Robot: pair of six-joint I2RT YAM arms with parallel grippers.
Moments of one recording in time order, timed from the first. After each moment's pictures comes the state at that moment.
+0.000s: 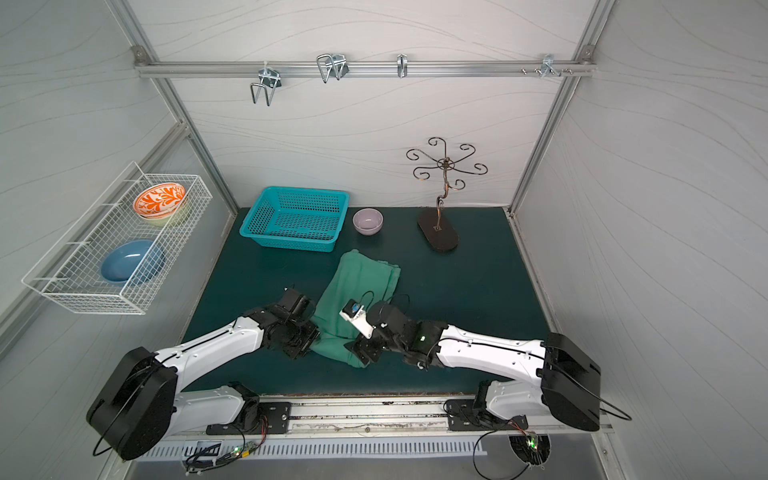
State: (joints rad) left arm -0.49 1.24 0.56 -0.59 0.16 -1.46; right arm 1.23 1.30 0.78 -0.17 0.02 -0.01
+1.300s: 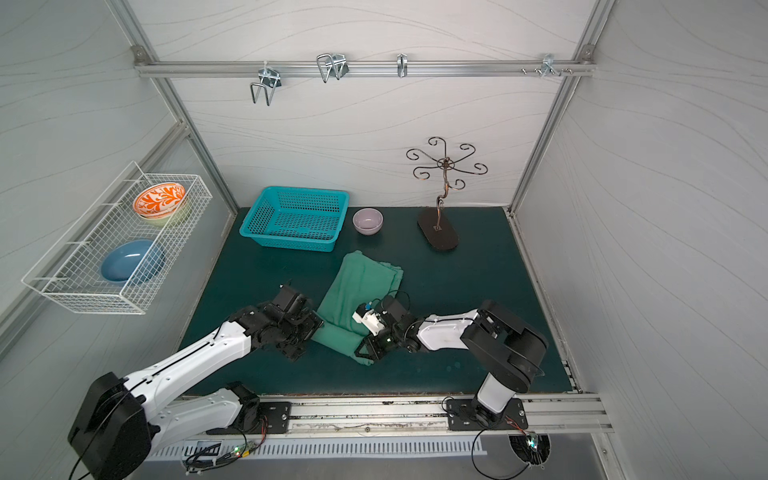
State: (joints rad) left arm -0.55 1.14 0.64 -0.72 0.10 -1.47; right arm 0.95 1.64 0.64 0.14 -0.62 0.40
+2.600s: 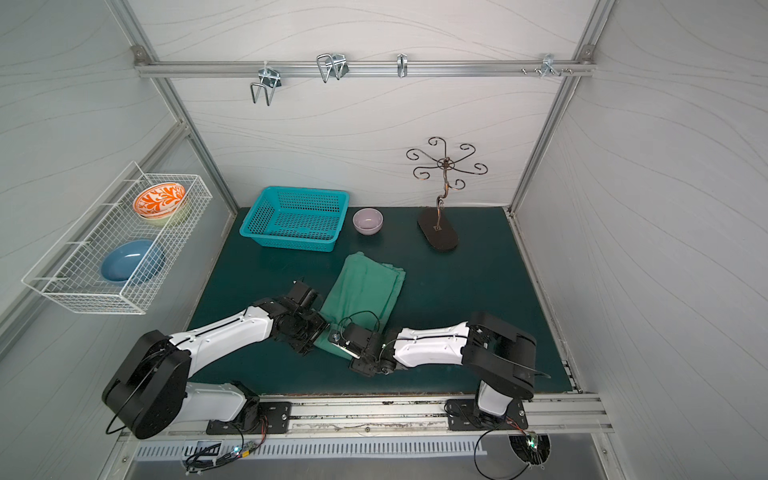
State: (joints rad) left arm -0.51 1.33 0.65 -0.62 0.15 -1.41; right arm 1.28 1.67 0.86 -0.27 0.18 -0.08
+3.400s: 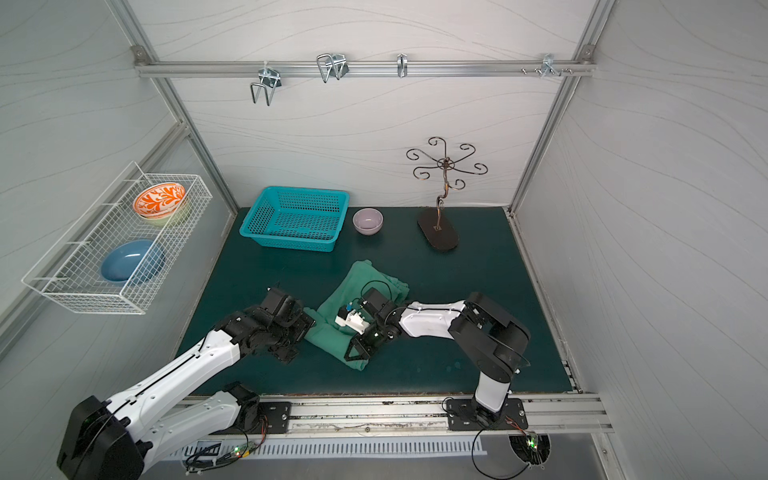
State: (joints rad) left arm -0.50 1.00 0.60 -0.79 0.09 -1.50; right arm 0.99 1.75 0.89 -0.16 -0.76 0.20
